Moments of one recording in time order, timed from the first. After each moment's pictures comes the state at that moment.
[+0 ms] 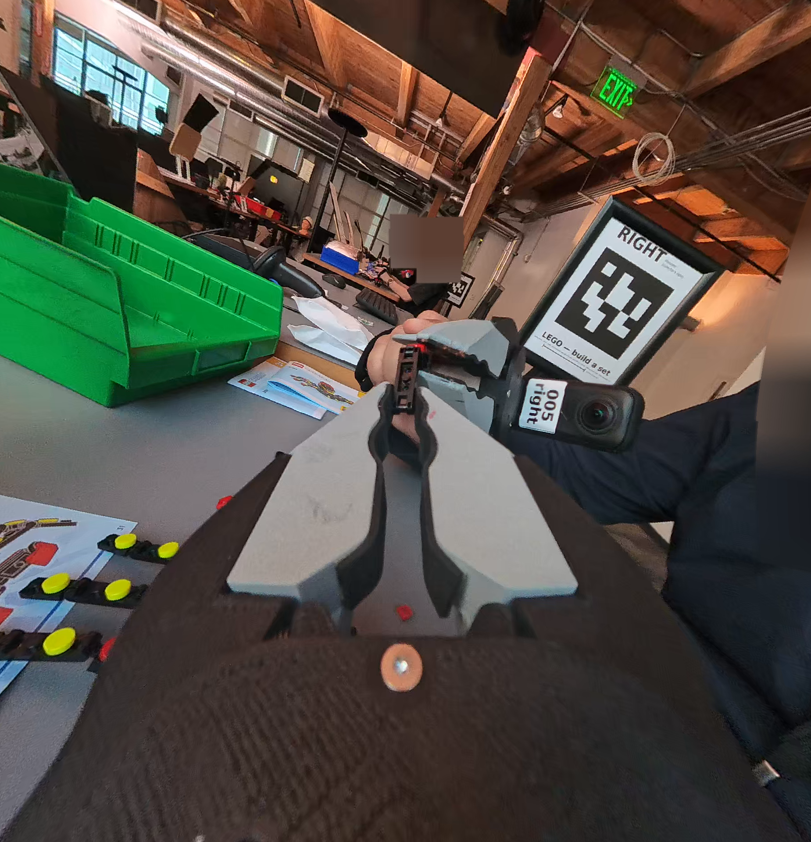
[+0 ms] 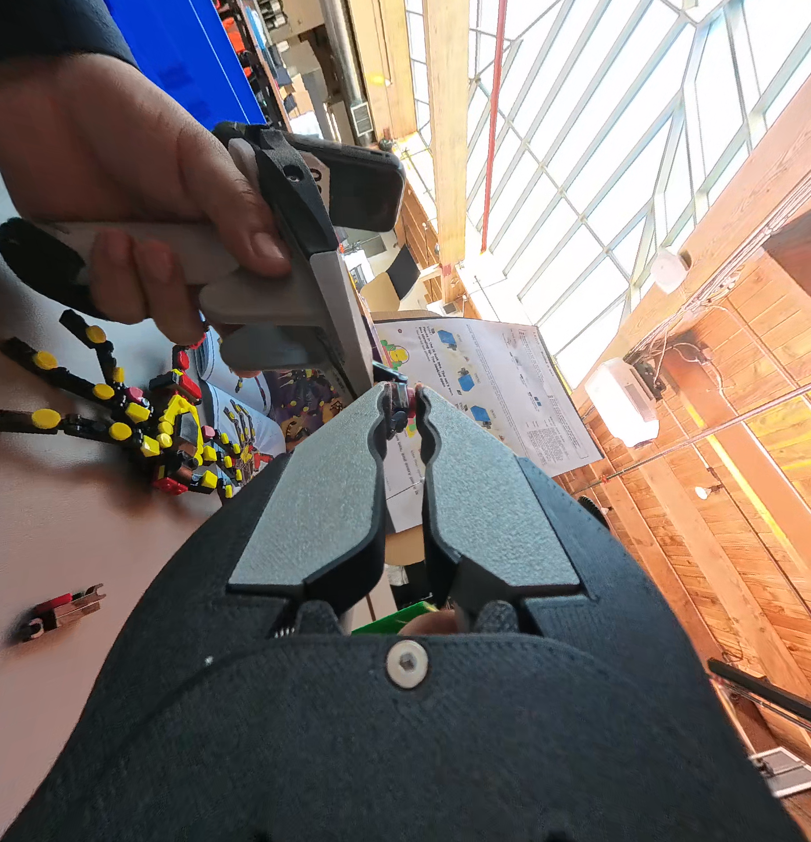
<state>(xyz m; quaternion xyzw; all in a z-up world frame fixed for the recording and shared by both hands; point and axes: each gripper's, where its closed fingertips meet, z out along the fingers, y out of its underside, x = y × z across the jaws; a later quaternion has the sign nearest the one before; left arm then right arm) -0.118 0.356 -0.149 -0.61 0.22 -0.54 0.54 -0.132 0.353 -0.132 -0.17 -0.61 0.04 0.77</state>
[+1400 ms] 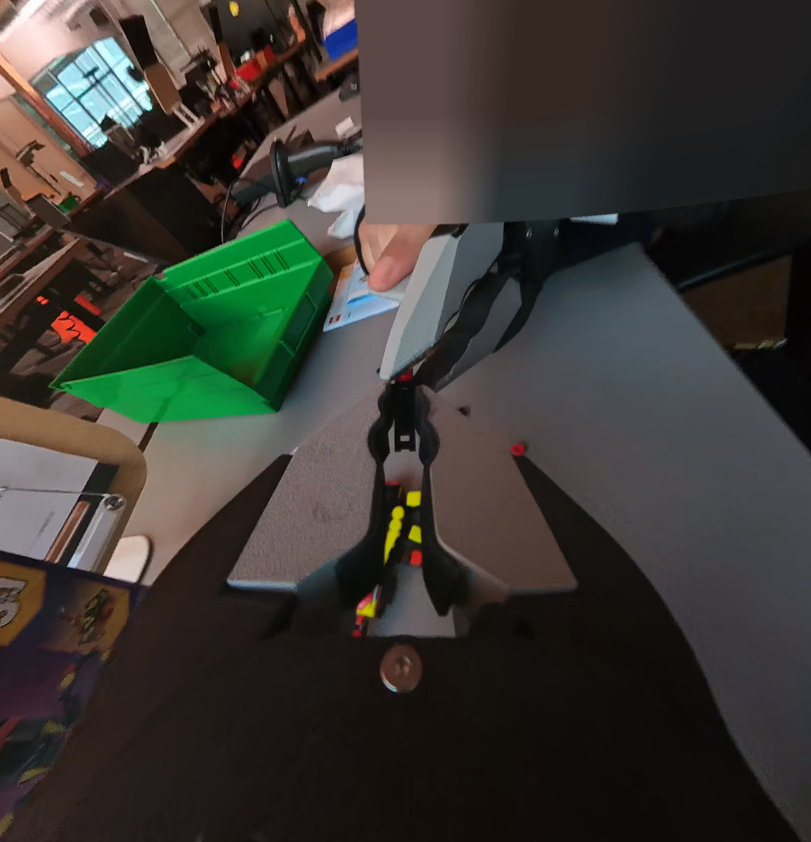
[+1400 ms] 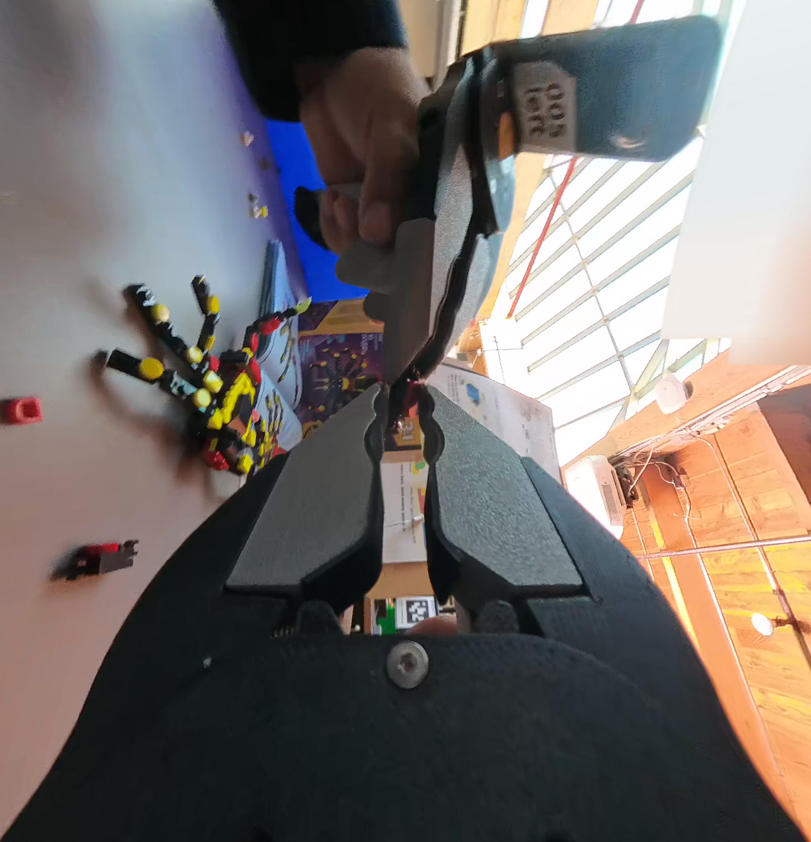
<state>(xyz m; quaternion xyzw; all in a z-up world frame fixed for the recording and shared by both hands) -0.126 0.324 -0.169 -0.61 0.54 -0.16 0.56 -0.143 0.324 -0.164 -0.05 -0.68 -0.04 0.73</state>
